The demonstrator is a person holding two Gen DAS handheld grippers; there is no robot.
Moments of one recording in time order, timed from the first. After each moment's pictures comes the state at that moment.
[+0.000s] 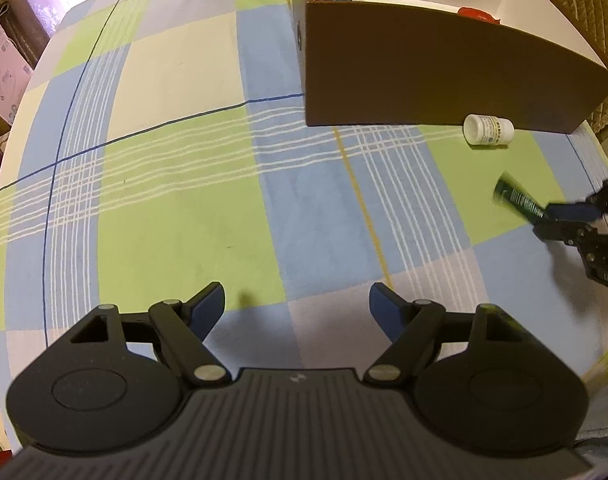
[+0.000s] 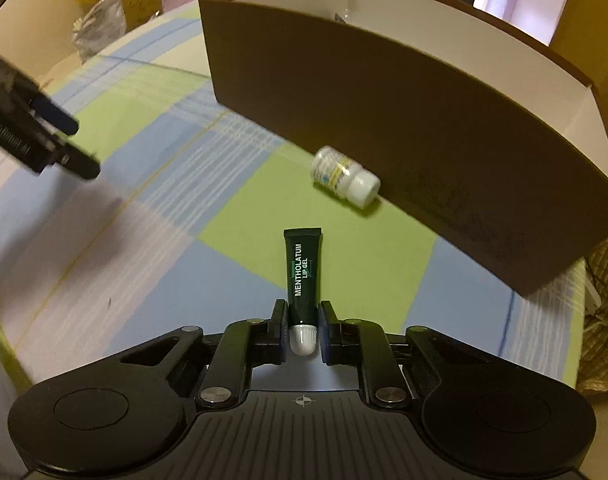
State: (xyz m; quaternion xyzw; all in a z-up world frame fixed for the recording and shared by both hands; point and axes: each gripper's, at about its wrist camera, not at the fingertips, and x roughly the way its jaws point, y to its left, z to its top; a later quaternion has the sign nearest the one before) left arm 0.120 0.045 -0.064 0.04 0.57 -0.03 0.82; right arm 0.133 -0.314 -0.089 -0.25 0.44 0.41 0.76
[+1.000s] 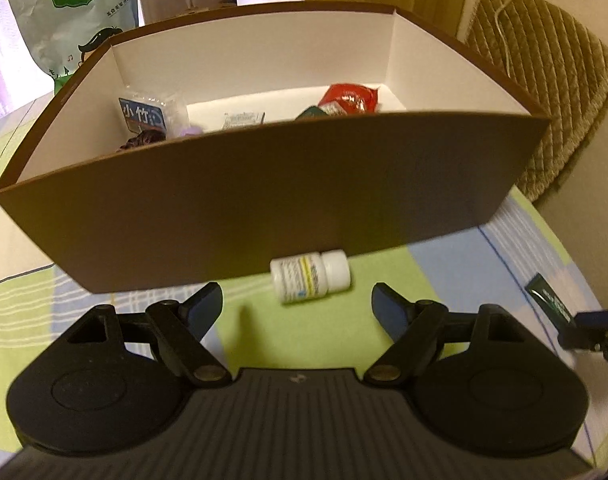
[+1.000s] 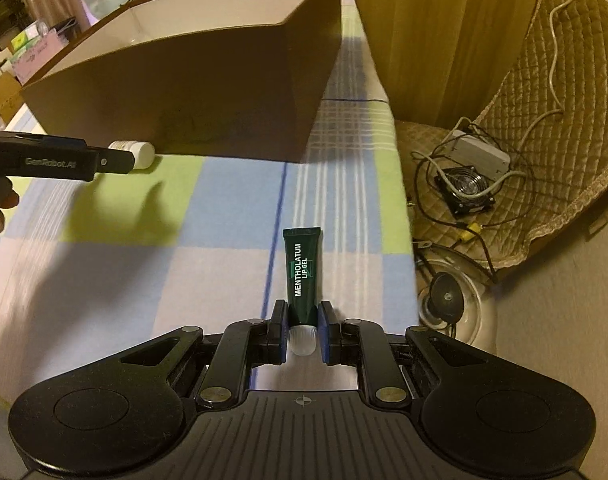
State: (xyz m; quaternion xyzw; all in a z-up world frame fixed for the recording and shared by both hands) left arm 0.176 -0.120 -0.084 0.05 0.44 -0.09 0.89; right arm 0.175 -0.455 -0.076 -0.11 0.50 0.26 0.82
